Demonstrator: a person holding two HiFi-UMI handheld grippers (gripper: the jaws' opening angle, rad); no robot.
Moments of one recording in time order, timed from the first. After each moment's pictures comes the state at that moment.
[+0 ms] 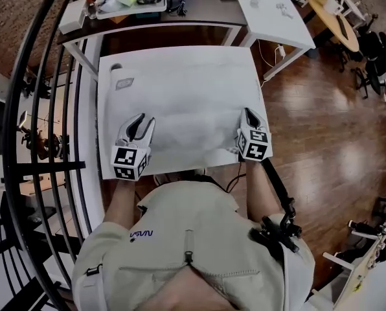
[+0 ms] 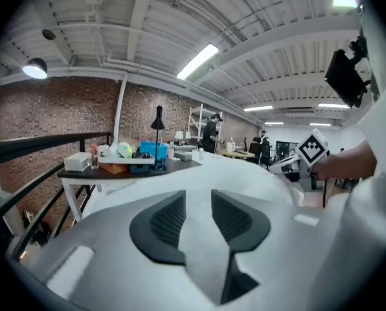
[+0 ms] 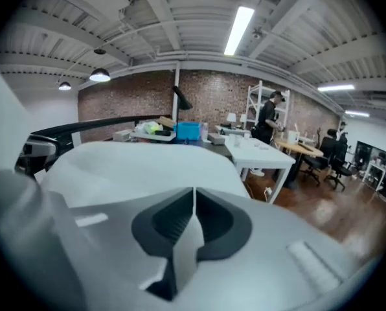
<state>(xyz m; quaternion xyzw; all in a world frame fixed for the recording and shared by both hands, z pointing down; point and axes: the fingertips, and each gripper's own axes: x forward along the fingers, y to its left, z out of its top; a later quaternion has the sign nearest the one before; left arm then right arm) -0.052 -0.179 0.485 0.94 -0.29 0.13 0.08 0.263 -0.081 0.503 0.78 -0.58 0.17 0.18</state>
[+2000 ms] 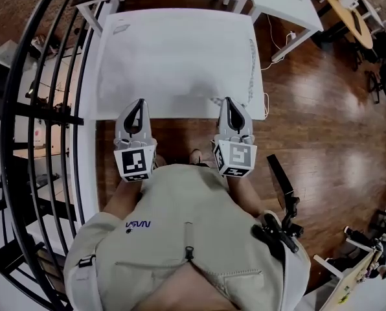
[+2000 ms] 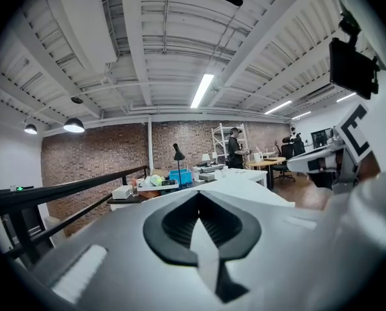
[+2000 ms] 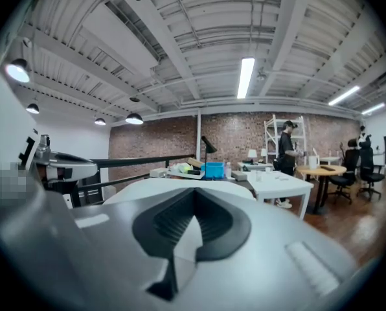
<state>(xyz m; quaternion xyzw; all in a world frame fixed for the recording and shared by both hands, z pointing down) -0.062 0.015 0.411 0.89 -0.45 0.09 -0.05 0.149 0.075 0.408 0.73 -0.68 0.03 0.05</state>
